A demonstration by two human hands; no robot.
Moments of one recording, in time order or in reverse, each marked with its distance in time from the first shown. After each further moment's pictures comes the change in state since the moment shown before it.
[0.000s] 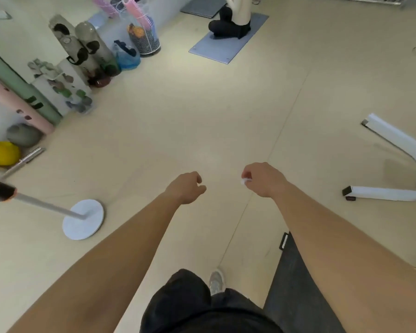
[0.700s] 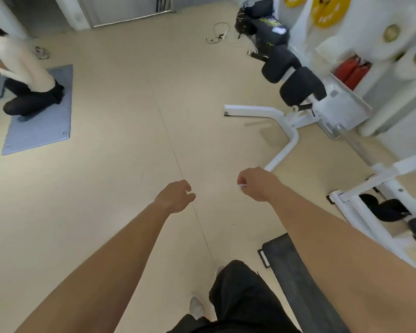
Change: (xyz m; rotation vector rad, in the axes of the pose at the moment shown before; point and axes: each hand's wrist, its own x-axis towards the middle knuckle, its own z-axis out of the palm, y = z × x) left_hand 0.378 0.339 -0.108 0.387 -0.320 0.623; right_hand 0.151 0.219 -0.203 0.206 0.244 0.669
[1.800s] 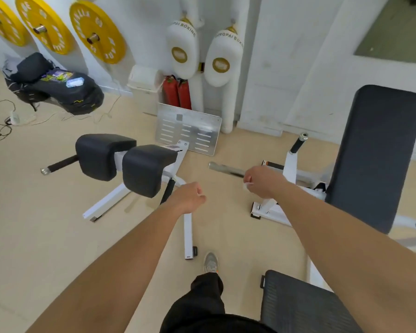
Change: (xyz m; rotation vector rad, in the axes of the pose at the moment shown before) left_hand 0.496 0.680 0.031 0.483 -0.428 0.687; right_hand 0.163 0.581 -0.265 0.381 0.210 0.797
